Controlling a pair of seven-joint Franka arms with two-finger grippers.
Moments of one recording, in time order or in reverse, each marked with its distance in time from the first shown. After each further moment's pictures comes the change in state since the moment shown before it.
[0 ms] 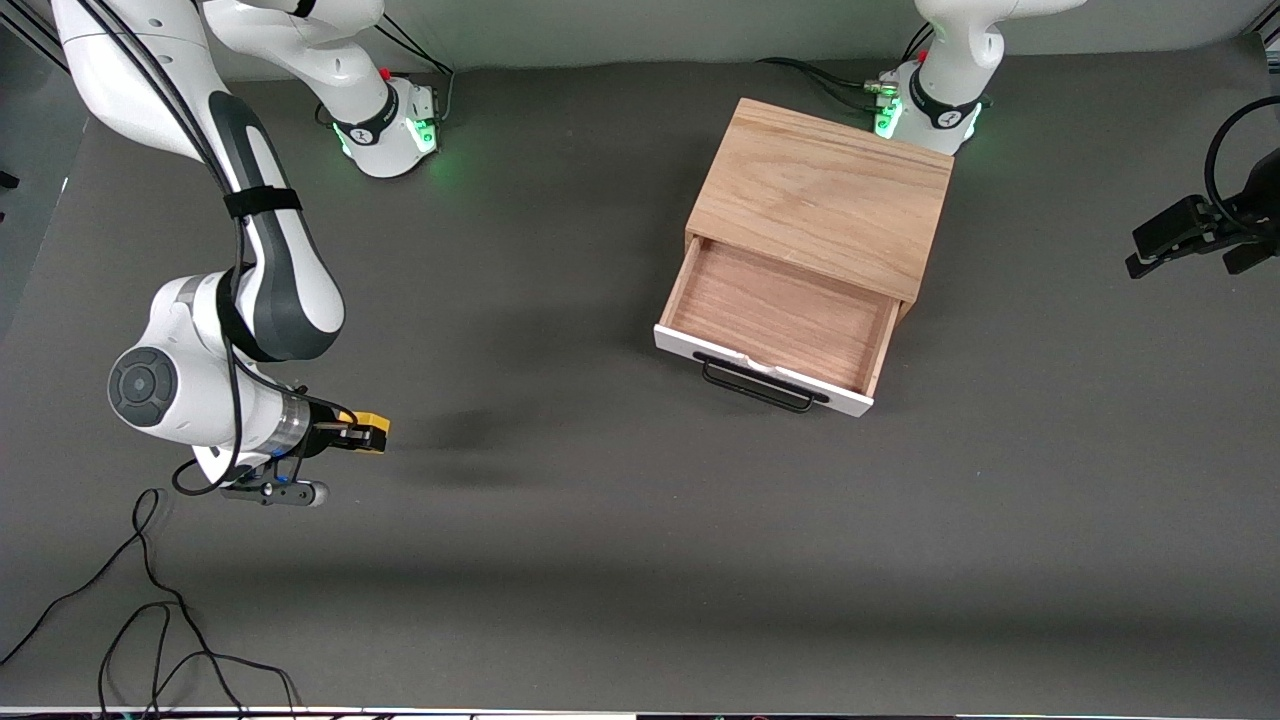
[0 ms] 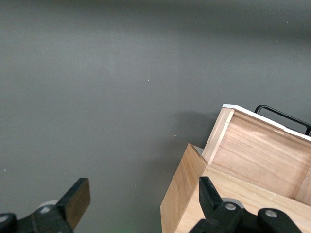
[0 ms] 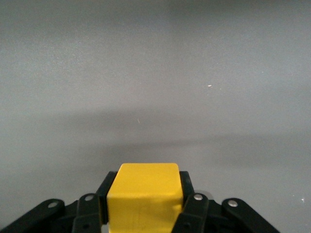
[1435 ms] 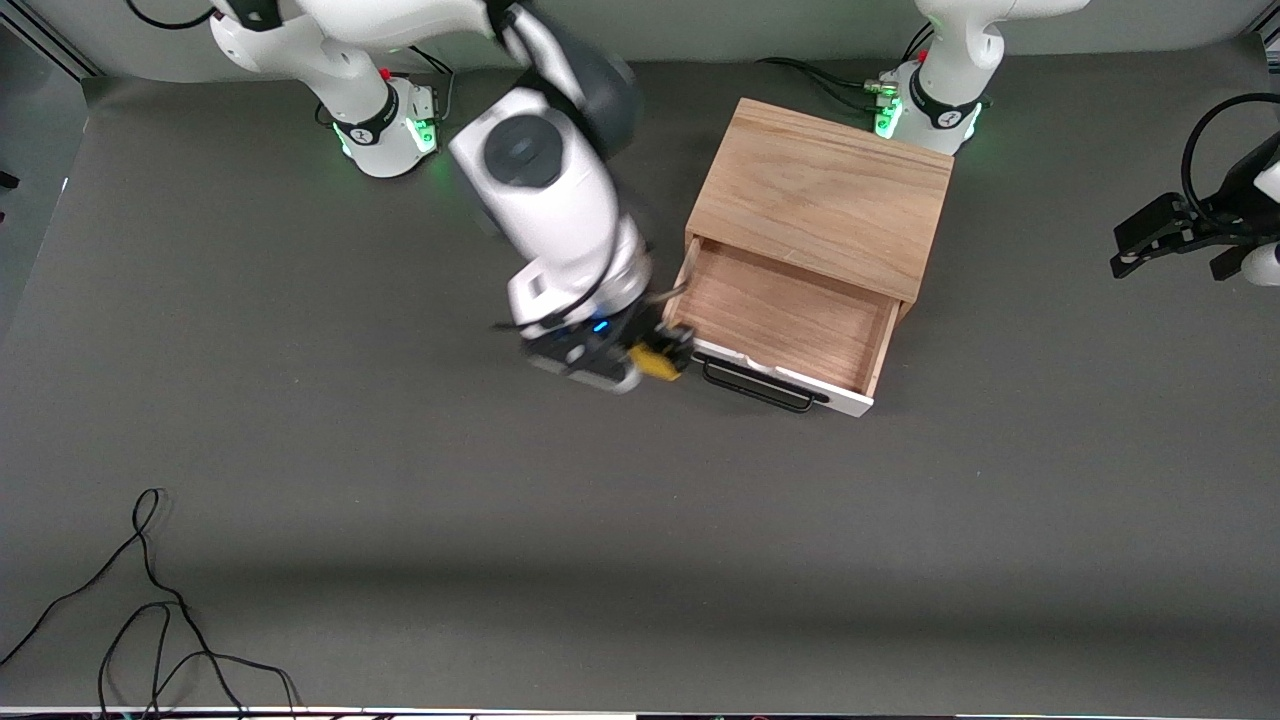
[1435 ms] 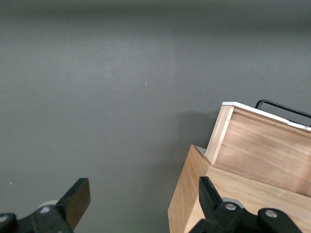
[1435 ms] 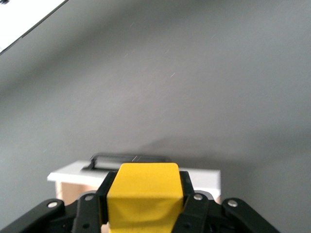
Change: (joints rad) left arm -0.072 -0.029 0.043 -0.054 0.019 0.046 0.035; right arm 0.582 0.161 0.030 0.546 0.006 -0.053 0.966
